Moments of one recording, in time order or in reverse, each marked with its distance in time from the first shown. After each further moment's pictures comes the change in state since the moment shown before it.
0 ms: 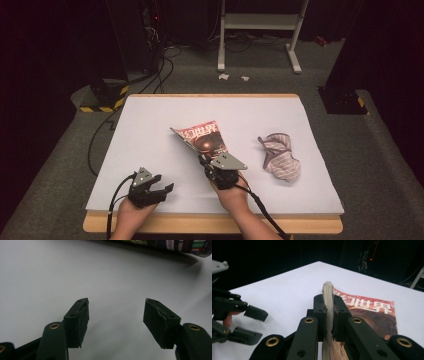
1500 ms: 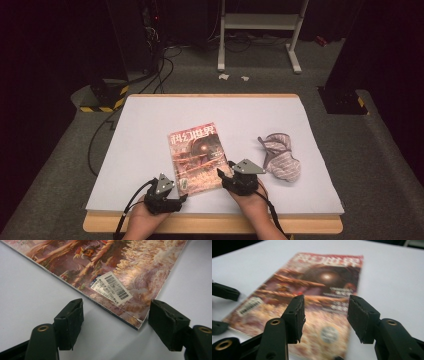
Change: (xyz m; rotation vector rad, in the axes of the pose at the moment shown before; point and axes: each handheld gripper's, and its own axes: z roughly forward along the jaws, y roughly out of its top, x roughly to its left) left arm -0.043 0.002 0.021 0.105 -0.004 0.138; right arm -0.043 -0.047 -0.027 0.170 -0.092 0.097
